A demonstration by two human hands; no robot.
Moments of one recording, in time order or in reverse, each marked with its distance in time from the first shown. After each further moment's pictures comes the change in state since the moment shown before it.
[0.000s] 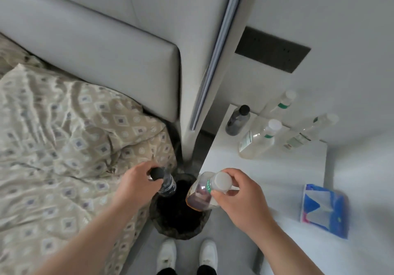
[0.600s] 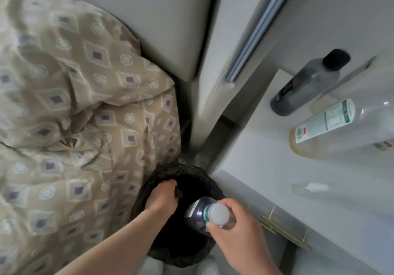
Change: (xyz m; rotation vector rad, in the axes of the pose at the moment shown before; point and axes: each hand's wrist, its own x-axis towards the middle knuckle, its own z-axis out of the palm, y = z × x) left_hand 0.135 -0.190 0.264 0.207 -0.207 -0.192; right_hand 0.073 0.192 0.167 -0.165 -0.195 0.104
